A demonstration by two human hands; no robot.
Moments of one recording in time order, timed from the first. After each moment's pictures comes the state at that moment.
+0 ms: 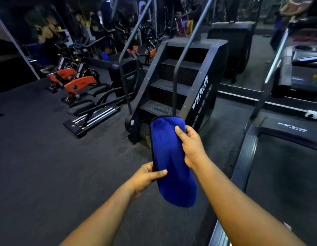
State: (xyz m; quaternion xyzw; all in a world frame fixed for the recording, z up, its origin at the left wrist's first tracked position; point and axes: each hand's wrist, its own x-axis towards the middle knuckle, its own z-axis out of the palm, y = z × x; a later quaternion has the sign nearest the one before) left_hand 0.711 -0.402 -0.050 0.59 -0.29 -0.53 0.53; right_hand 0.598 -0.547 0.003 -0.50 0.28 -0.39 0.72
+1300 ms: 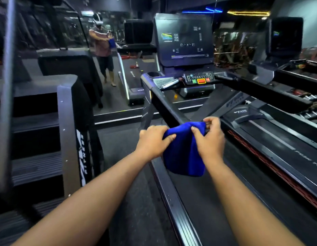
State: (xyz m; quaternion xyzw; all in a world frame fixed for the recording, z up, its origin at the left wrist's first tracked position) left_hand 0.637 -1.095 0.063 0.44 -0.86 -0.10 0.22; right_hand 0.467 -1.009 0.059 -0.40 0.71 -0.58 0.00
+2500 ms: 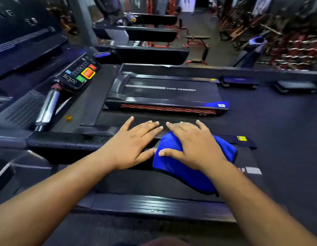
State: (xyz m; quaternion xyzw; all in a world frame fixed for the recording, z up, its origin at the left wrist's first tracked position) left_hand 0.459 -1.449 0.016 -0.31 -0.95 0.02 0.09; right_hand 0.460 -1.206 0.032 -0.25 0.96 -0.05 -0.09
